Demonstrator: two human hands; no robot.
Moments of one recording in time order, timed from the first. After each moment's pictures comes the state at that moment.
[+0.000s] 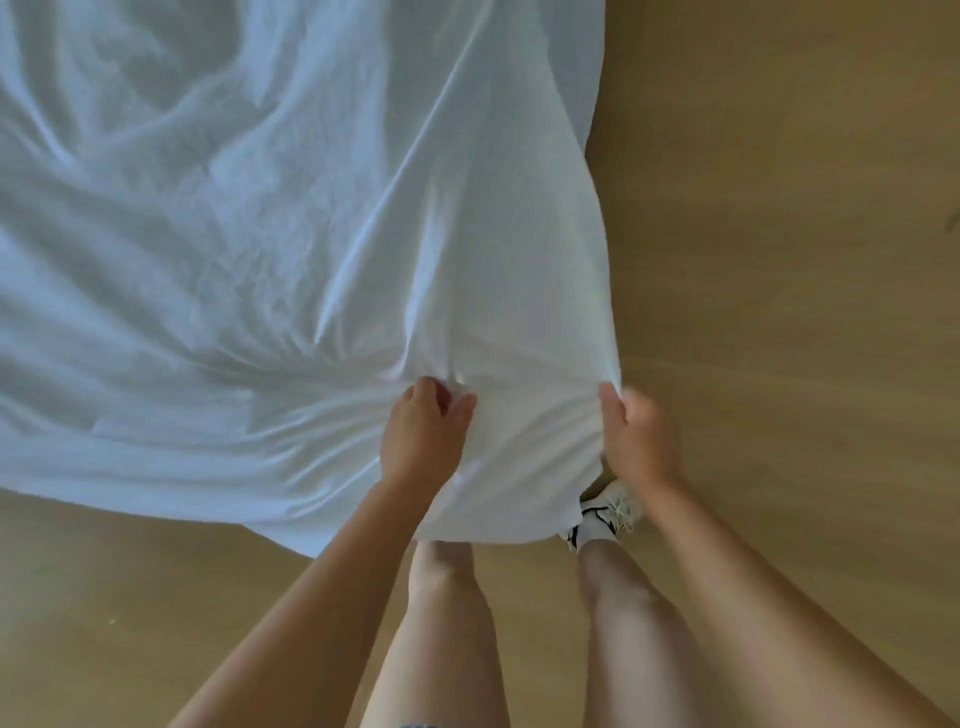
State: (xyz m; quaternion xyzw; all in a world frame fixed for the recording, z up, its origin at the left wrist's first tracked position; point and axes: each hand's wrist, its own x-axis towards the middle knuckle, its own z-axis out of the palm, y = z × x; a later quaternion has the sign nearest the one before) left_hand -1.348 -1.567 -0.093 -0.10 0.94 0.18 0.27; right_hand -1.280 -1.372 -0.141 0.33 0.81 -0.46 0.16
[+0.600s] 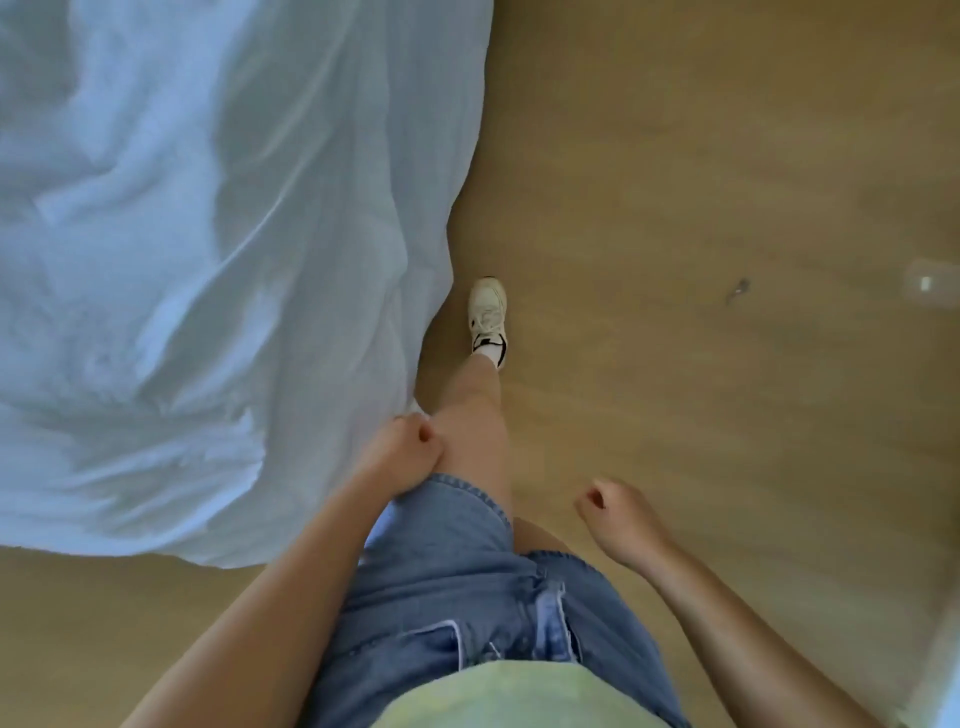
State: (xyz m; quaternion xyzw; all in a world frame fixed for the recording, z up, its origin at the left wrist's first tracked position) left_hand -1.367 -1.395 -0.070 -0.08 0.84 0.22 0.49; right_hand -1.259 -1.154 -0.032 0.27 0.78 -0.30 0.47
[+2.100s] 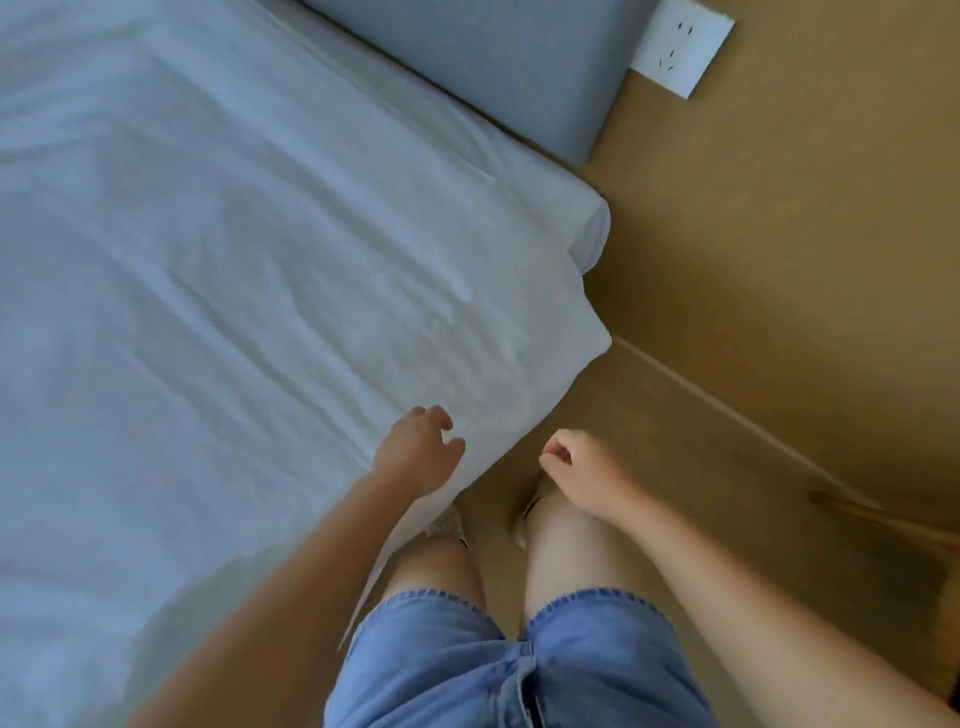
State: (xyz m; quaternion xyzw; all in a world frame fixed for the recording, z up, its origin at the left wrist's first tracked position) left_hand -2.595 -0.964 0.009 -0.15 0.89 0.28 0.32; right_hand -2.612 -0.761 0.026 0.00 0.89 -0.27 0.37
